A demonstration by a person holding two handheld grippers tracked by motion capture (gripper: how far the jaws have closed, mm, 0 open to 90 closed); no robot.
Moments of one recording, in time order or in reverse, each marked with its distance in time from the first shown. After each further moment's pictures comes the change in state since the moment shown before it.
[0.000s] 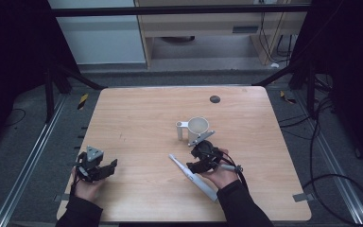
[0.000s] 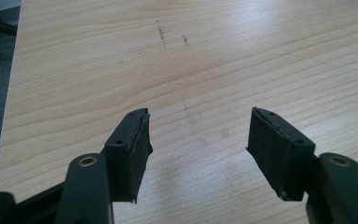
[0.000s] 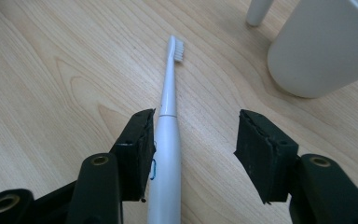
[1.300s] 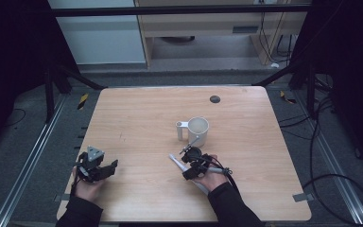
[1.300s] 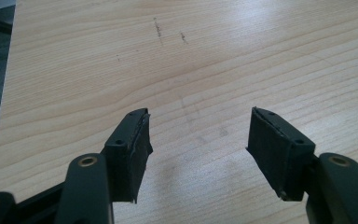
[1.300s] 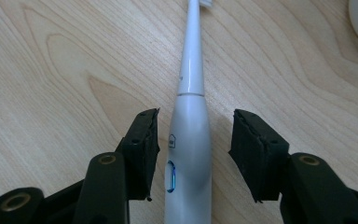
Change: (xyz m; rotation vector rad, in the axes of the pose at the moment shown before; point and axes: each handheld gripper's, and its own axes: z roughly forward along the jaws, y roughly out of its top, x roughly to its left) left arm -0.001 0.000 0.001 0.007 -0.004 0.007; right arm 0.012 -0.003 0.051 0.189 0.032 0.023
